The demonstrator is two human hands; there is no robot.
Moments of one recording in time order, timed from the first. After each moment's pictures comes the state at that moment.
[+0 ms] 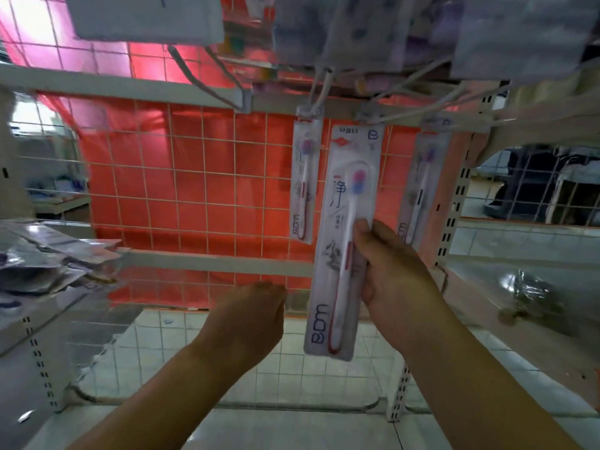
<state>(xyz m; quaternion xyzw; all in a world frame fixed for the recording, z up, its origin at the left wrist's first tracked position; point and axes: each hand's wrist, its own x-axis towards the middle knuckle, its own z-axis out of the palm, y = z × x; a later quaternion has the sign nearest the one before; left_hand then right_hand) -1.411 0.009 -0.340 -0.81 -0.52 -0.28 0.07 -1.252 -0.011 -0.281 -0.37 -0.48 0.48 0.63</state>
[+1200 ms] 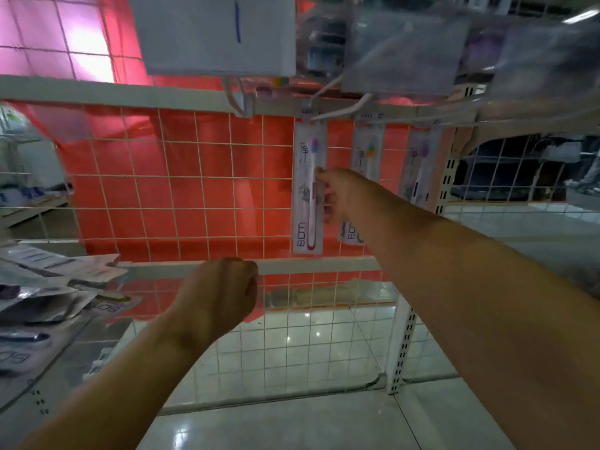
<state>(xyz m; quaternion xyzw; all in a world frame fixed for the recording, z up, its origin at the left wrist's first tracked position) -1.485 0.035 -0.307 -0.82 -0.51 -0.22 0.10 -1.304 0.084 -0.197 -0.61 -0.45 0.45 0.48</state>
